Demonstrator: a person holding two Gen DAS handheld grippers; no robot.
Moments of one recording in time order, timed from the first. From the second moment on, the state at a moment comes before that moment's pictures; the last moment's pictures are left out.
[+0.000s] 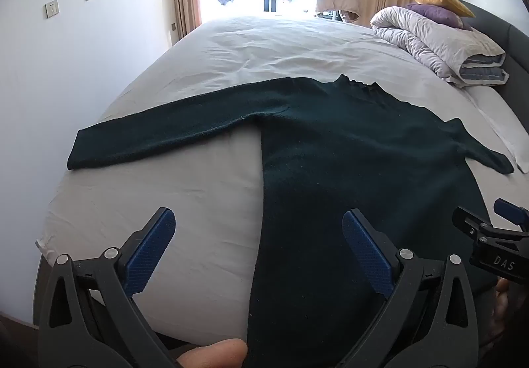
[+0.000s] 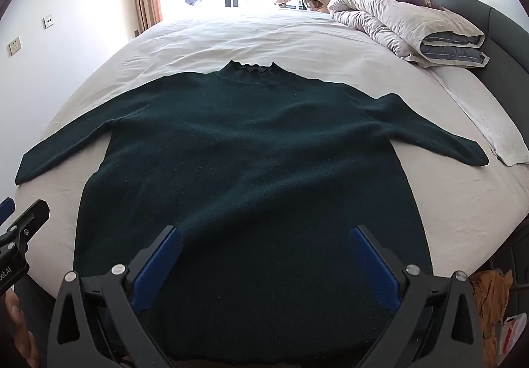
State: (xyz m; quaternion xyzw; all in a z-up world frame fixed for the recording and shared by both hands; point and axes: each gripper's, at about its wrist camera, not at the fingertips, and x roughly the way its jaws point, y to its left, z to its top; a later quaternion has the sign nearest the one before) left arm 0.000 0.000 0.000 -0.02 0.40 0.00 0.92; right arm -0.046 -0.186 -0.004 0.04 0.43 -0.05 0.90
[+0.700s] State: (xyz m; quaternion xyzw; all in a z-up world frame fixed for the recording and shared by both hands) left arm -0.001 -0.001 -0.005 -0.01 0.40 0.00 0.92; right arm -0.047 -0.185 -0.005 0.04 0.43 -0.05 0.90
